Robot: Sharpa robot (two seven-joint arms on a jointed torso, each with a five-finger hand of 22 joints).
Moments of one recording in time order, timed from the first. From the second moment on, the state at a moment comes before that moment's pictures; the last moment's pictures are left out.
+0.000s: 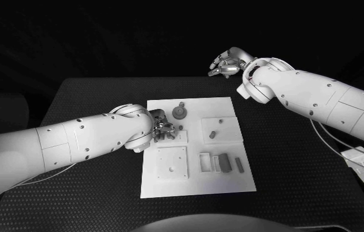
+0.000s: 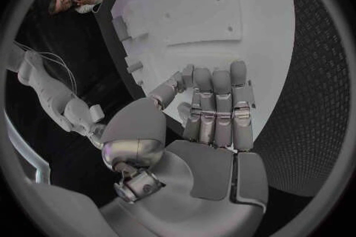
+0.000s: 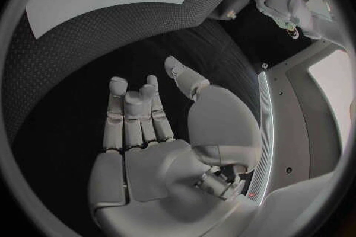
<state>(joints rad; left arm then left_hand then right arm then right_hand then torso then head) 1.27 -0.54 -0.24 1.36 -0.99 -0.11 -0.56 0.85 0.06 0.62 -0.29 0.05 1.08 0.07 0.41 0.72 1.24 -0.03 0.83 0.65 1.10 -0.06 1.02 0.73 0.01 1.12 -0.16 0.34 1.25 1.25 -0.64 0.07 1.14 -1.05 -0.32 -0.10 1.07 -0.15 0.59 -0.27 0.05 0.91 0.14 0.30 0.54 0.90 0.04 1.14 0.98 0.99 -0.06 1.50 0.85 0.25 0.96 0.06 0.93 1.31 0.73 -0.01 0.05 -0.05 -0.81</state>
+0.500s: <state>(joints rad) 1.26 -0.54 -0.24 1.36 -1.00 -0.12 -0.56 0.85 0.06 0.62 -0.29 0.05 1.08 0.07 0.41 0.73 1.24 -0.03 0.83 0.64 1.11 -0.06 1.03 0.72 0.01 1.12 -0.16 0.34 1.26 1.25 -0.64 0.07 1.14 -1.05 -0.31 -0.10 1.07 -0.15 0.59 -0.27 0.05 0.91 0.14 0.30 0.54 0.90 0.04 1.14 0.98 0.99 -0.06 1.50 0.85 0.25 0.96 0.06 0.93 1.31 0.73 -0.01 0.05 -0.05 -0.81</state>
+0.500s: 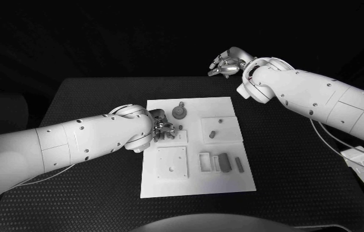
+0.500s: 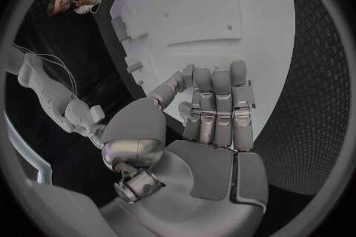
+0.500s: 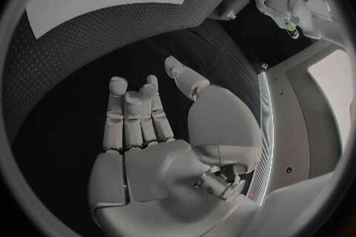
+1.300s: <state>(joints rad) 1.26 -0.54 -0.24 1.37 -1.01 -0.12 -0.56 0.86 0.05 0.62 -0.29 0.05 1.08 0.07 0.39 0.77 1.24 -0.03 0.84 0.63 1.11 -0.06 1.04 0.70 0.01 1.12 -0.16 0.34 1.27 1.25 -0.64 0.07 1.14 -1.05 -0.31 -0.10 1.07 -0.15 0.59 -0.27 0.05 0.92 0.14 0.30 0.54 0.90 0.04 1.14 0.98 0.99 -0.07 1.50 0.85 0.25 0.96 0.06 0.93 1.31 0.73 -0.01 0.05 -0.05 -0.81</state>
